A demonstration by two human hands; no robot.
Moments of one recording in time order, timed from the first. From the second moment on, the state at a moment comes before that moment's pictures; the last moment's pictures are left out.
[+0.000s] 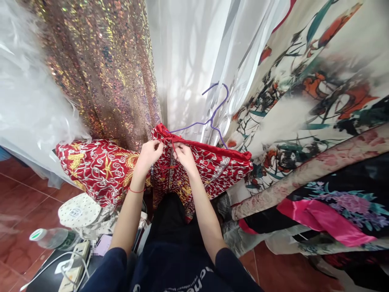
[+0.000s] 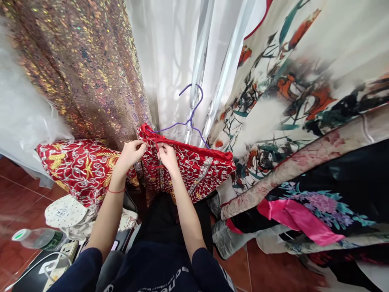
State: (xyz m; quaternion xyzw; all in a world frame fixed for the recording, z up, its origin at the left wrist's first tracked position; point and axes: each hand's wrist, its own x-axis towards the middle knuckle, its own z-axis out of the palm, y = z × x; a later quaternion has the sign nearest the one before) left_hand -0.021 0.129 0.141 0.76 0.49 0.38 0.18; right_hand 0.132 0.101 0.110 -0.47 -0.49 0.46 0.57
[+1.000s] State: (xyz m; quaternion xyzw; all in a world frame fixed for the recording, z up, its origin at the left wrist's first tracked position) left_hand -0.020 0.117 0.160 0.75 0.32 0.35 0.46; right_hand 0.163 0.088 0.125 -0.40 -0.77 -0.02 0.49
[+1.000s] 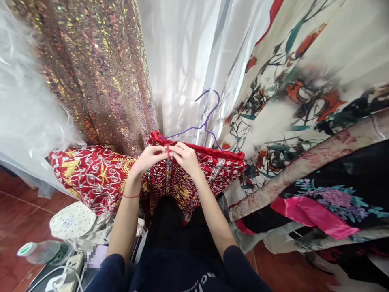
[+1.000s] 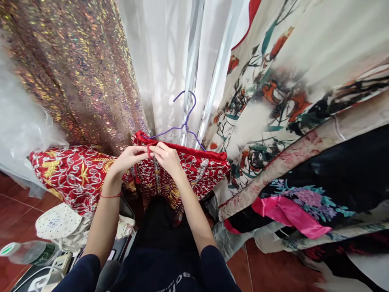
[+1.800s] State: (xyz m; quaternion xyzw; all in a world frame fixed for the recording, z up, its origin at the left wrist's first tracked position) left_hand -0.009 0.140 0.143 0.66 0.58 0.48 0.05; right_hand 0.173 0.056 0.137 -0.58 -0.69 -0.11 0.42
